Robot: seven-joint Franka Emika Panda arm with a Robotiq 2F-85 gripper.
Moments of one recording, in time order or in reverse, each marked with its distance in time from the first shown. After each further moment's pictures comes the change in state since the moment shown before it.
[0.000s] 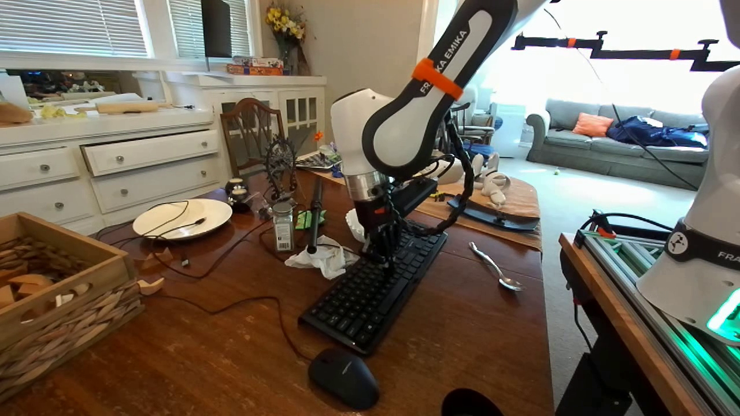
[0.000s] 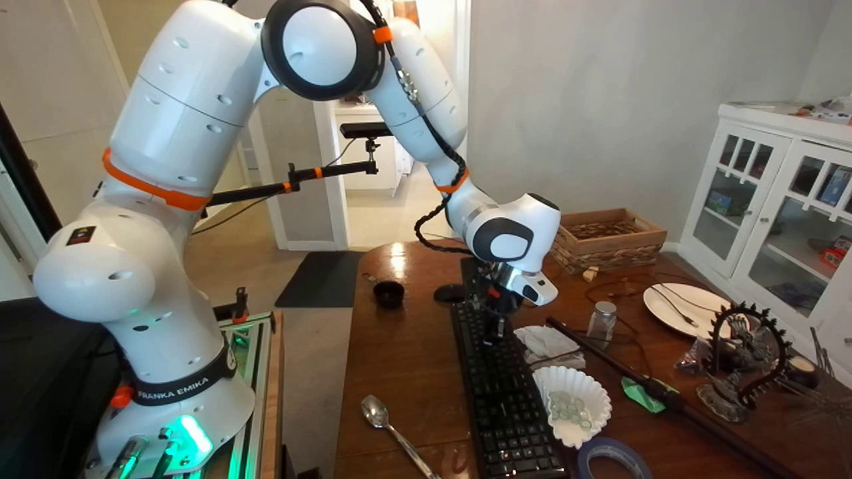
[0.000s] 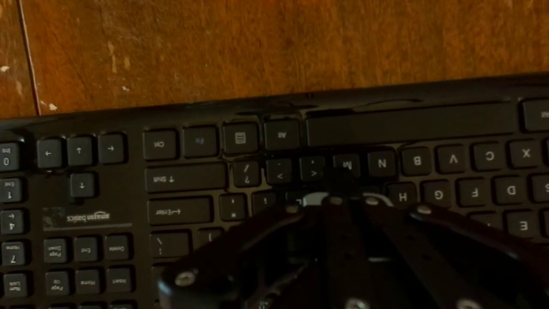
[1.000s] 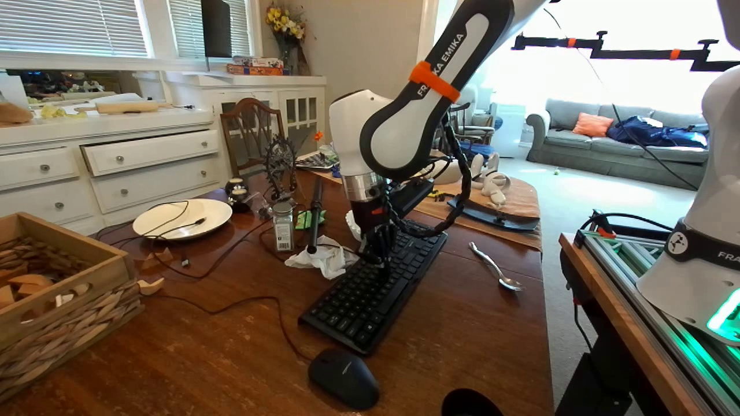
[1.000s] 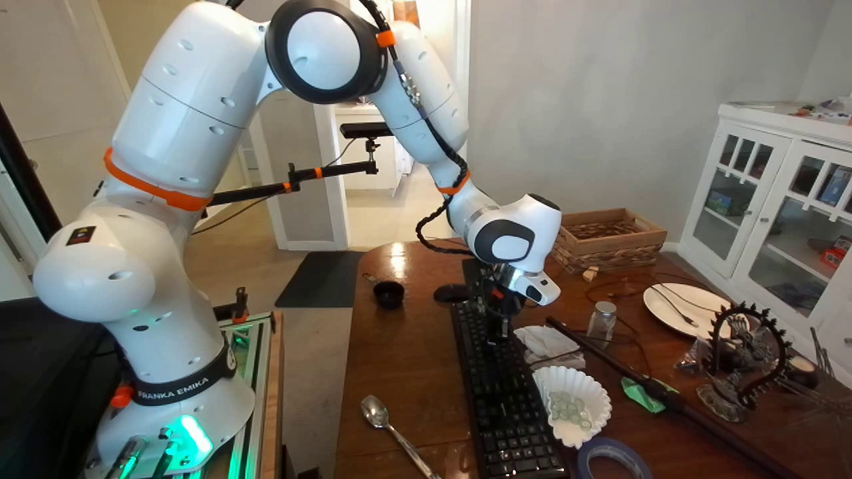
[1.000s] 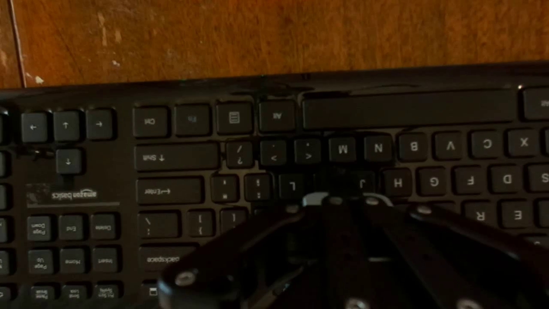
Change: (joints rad) arm 0.000 0.014 0.001 0.015 0.000 0.022 -0.035
